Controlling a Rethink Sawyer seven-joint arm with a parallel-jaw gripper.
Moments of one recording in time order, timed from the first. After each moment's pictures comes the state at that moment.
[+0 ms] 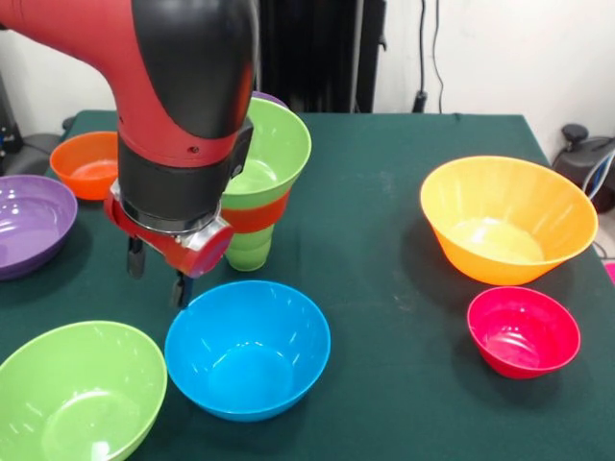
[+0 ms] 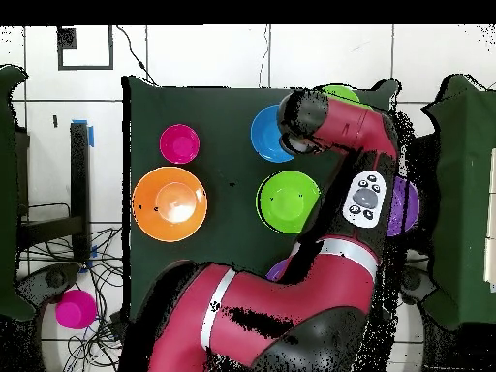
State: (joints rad) arm -0.21 -0.18 -0.34 0.88 0.12 0.89 1.99
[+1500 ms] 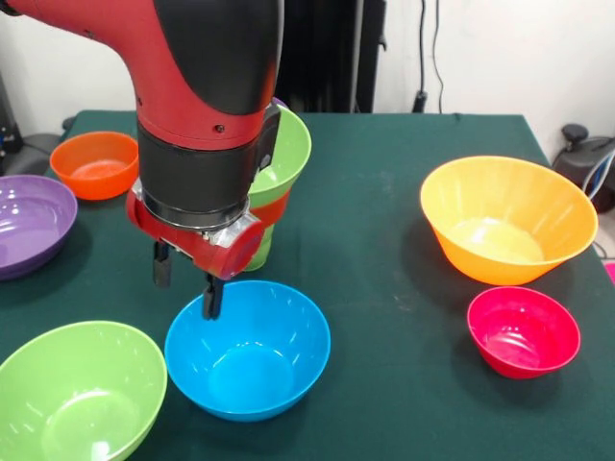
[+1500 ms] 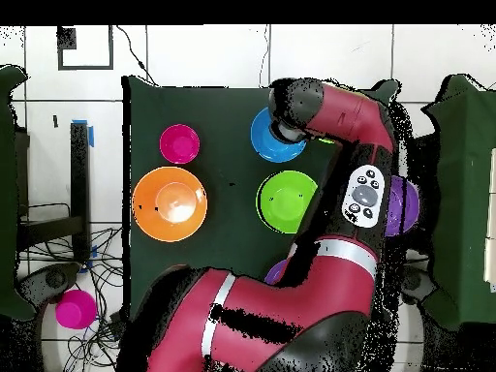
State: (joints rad) arm -0.21 -0.22 -0.27 0.87 0.14 0.89 1.99
